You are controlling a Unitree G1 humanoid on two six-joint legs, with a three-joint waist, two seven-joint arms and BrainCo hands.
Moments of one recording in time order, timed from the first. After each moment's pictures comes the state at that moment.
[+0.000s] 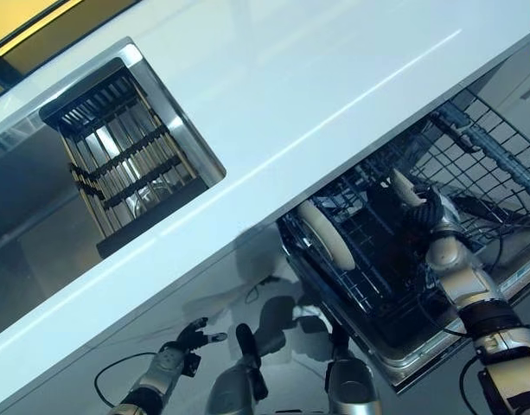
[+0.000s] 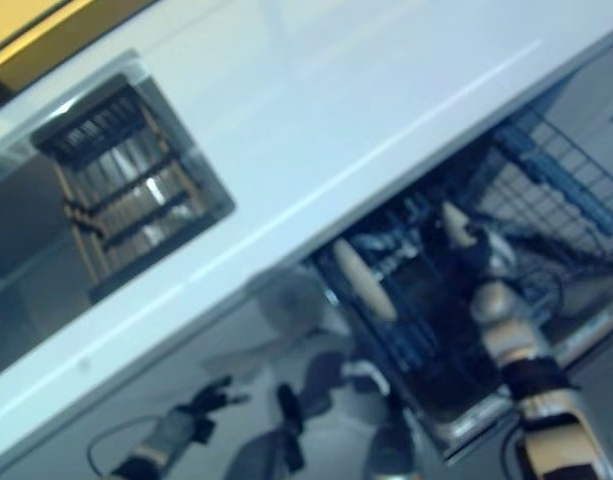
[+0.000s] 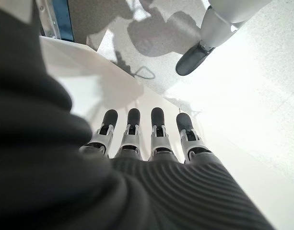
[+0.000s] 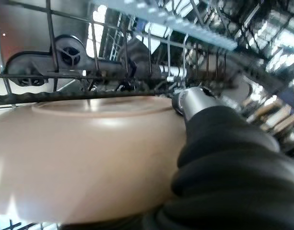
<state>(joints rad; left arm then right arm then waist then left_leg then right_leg) -0.14 0.30 -0.32 0.96 -0.07 -0.03 -0.03 -0.45 -0.68 0.20 0.47 -0.21 0.13 -0.26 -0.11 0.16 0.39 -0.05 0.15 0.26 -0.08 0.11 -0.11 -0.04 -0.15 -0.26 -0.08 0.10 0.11</state>
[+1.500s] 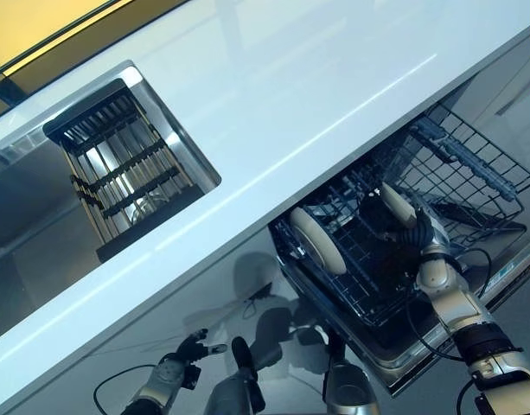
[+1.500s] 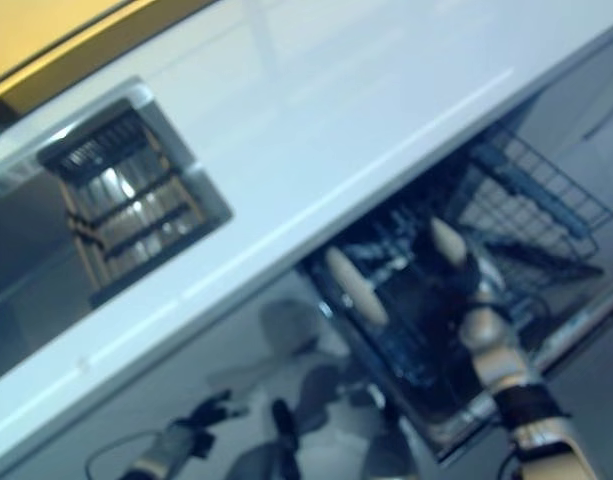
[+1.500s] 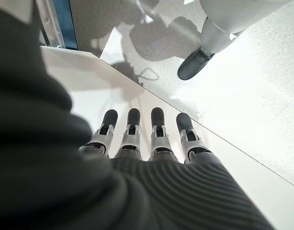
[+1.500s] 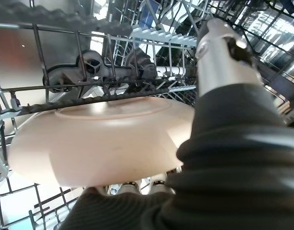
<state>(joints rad) -0.08 0.28 -0.29 0.96 -0.05 -0.03 -0.03 -0.29 -0.64 0.19 0.31 -0.21 0.12 -0.33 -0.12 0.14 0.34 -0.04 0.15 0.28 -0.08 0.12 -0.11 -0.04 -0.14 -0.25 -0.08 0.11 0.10</state>
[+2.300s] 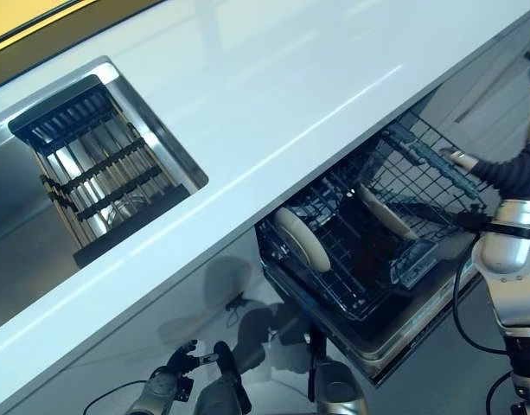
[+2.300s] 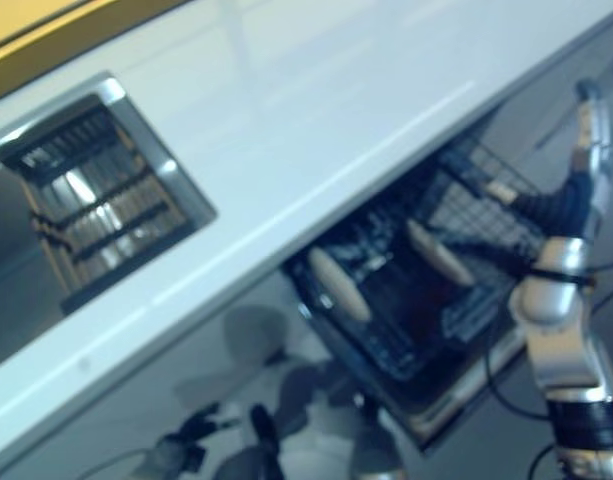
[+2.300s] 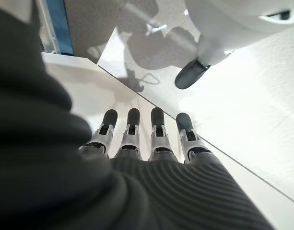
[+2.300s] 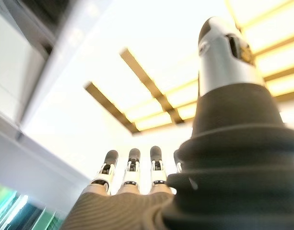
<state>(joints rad) -0.04 0.28 -0.25 1.01 -0.05 -0.07 0.01 -0.19 -0.75 -0.20 -0.19 -0.09 -0.11 -0.63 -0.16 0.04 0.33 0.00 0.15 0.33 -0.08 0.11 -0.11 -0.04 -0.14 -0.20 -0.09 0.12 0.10</state>
